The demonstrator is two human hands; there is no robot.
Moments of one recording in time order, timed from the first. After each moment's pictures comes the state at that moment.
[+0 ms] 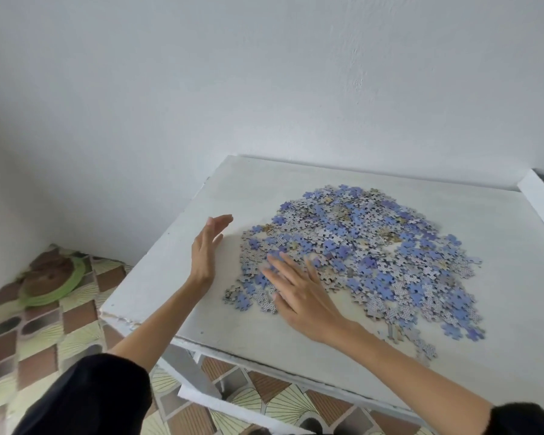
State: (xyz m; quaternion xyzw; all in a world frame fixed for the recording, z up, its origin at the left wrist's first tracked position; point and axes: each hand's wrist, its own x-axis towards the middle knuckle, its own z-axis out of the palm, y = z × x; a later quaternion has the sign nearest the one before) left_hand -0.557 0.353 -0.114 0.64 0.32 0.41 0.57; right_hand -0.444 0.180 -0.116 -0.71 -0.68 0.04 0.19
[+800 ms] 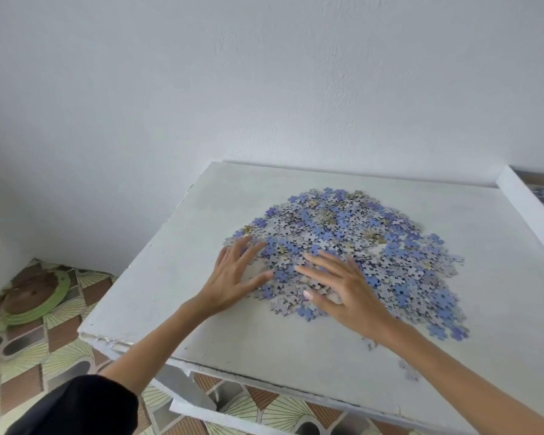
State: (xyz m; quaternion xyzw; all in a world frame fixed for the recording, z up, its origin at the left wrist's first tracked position) left_hand -0.536 0.326 -0.121 0.93 0.22 0.13 0.26; right_hand -0.377 0.133 -0.098 -0.74 -0.61 0.09 0.27
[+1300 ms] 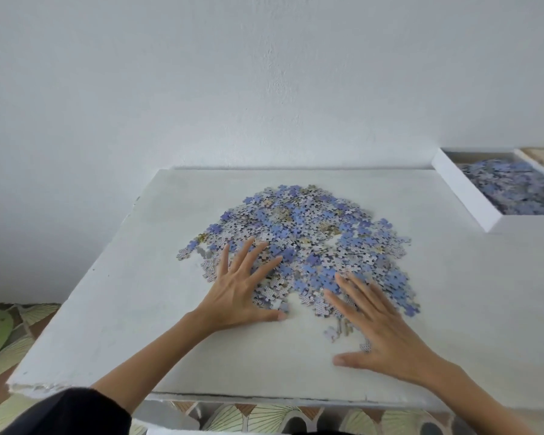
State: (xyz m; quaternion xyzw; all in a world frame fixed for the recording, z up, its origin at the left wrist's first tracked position) left_hand -0.486 0.283 -0.126 0.99 0.06 0.12 0.06; right_hand -0.357 0.025 -0.118 -0.80 -0.59 0.05 0.08
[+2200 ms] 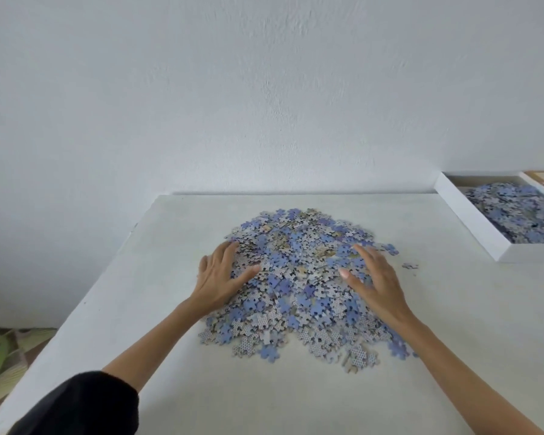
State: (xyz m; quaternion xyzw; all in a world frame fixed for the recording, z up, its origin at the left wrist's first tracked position) left_hand -0.439 0.341 -0.116 0.93 0.25 0.13 0.22; right_hand -0.266 0.091 -0.121 -0.87 -0.35 0.06 0.36
